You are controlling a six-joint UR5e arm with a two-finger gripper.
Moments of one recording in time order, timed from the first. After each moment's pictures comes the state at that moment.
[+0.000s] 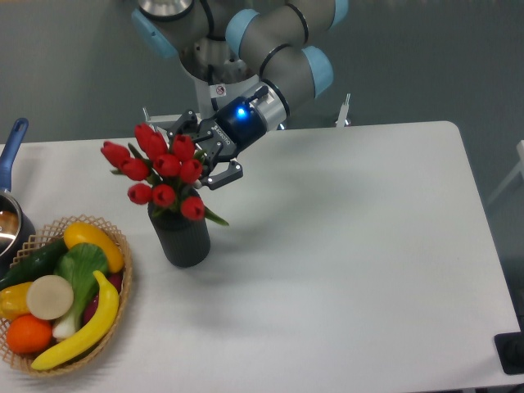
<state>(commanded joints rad) 2.68 -1.60 -2.29 -0.91 0.11 1.58</state>
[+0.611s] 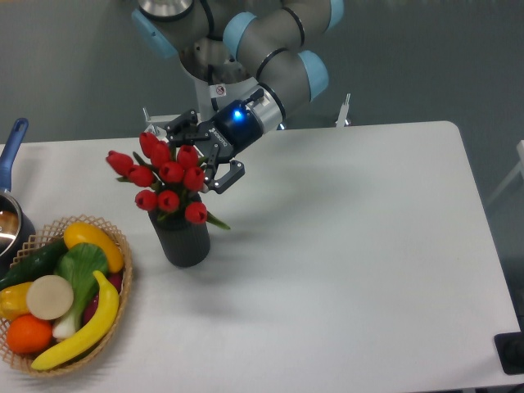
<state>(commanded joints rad) 2.68 -1.58 -2.29 -0.91 0.22 1.59</state>
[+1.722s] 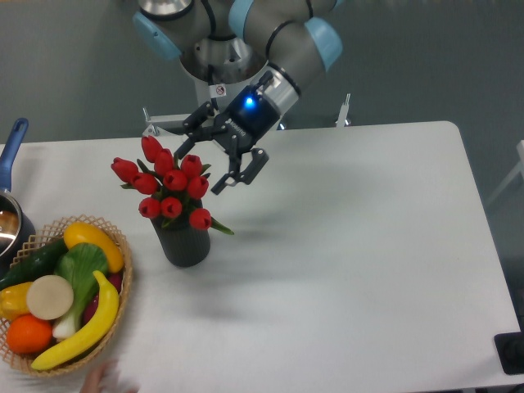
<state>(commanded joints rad) 2.78 -1.43 -2.19 -0.91 0.56 1.49</state>
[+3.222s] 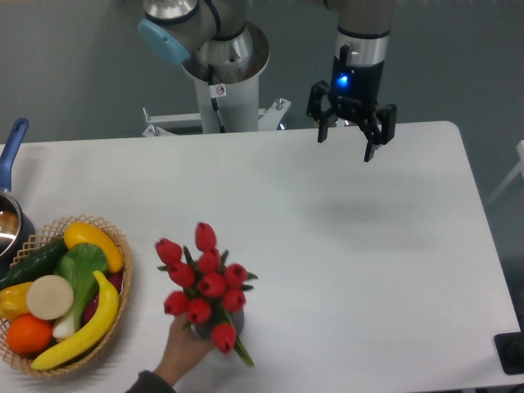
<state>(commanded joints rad) 2.85 -1.54 -1.82 -1.18 1.32 1.50</state>
